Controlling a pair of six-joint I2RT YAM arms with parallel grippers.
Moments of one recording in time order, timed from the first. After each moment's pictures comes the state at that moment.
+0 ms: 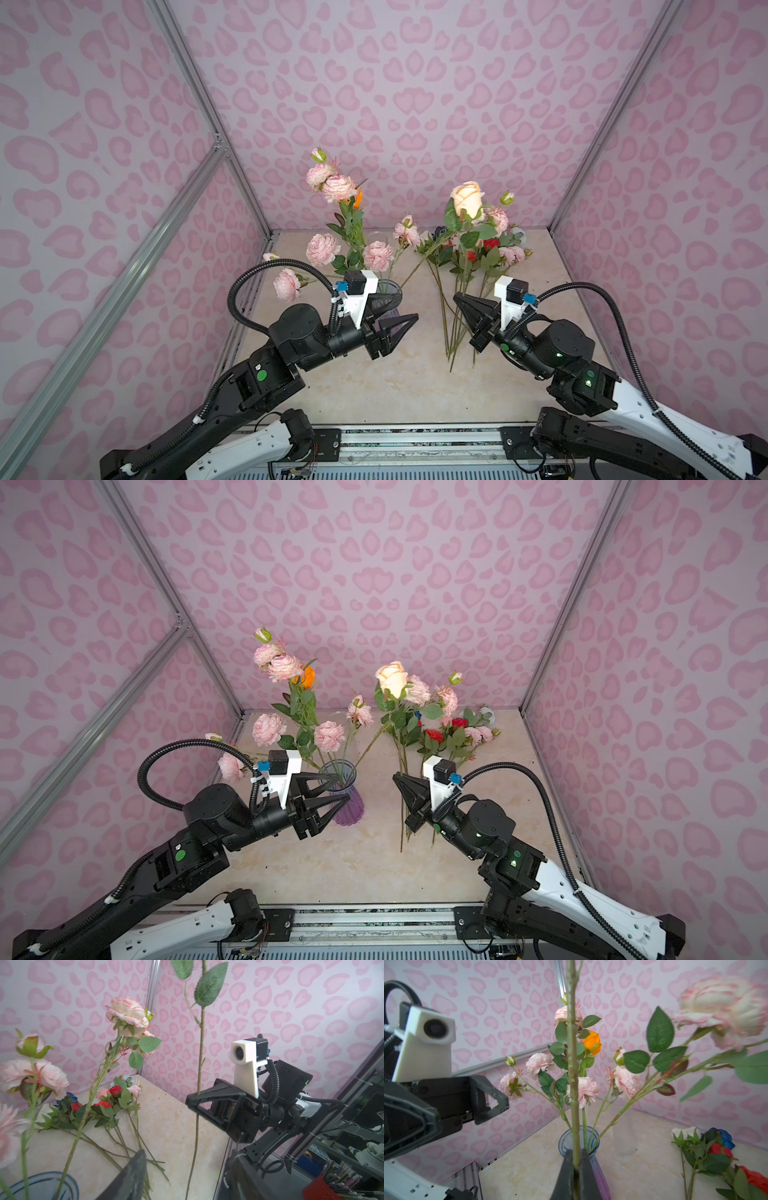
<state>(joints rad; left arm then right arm) -0.95 0.82 1.02 -0.19 0.20 -0.31 1.04 0.77 0.77 0.07 0.16 0.19</state>
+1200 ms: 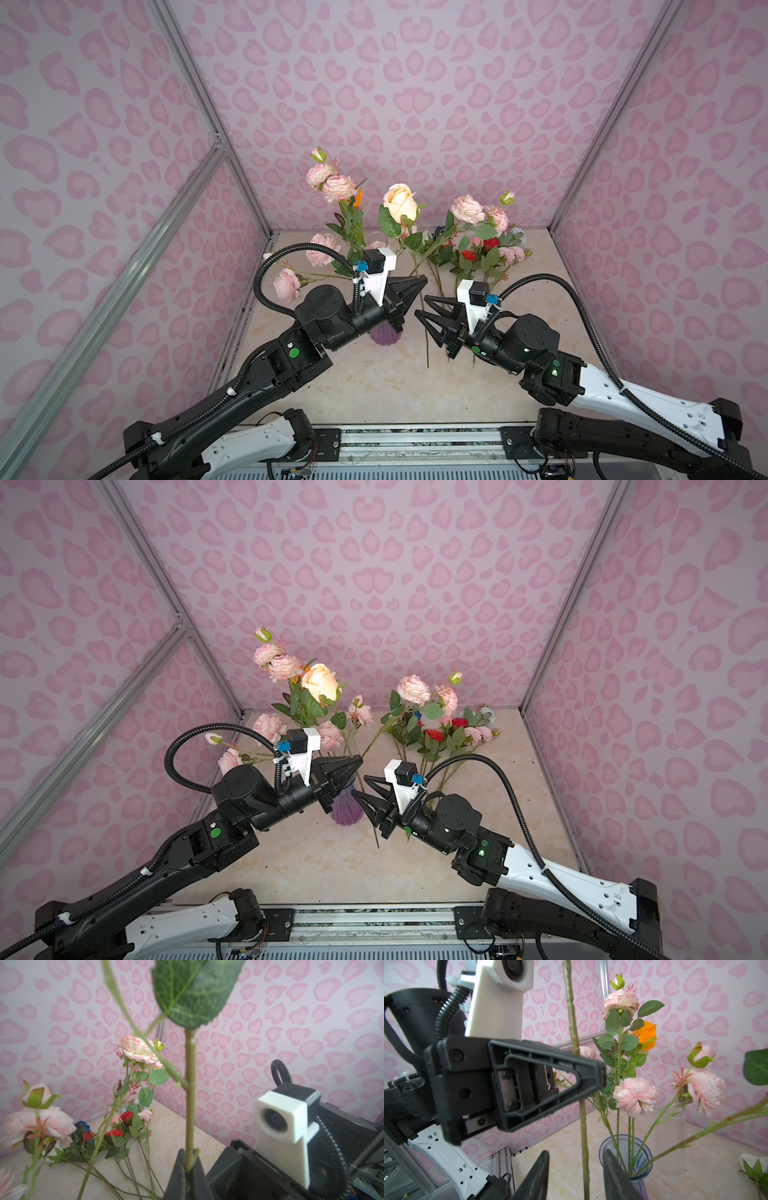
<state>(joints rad) -0.95 0.96 1.10 -0.03 0.05 -0.22 1.10 0.90 0.80 0.21 0.09 0.20</state>
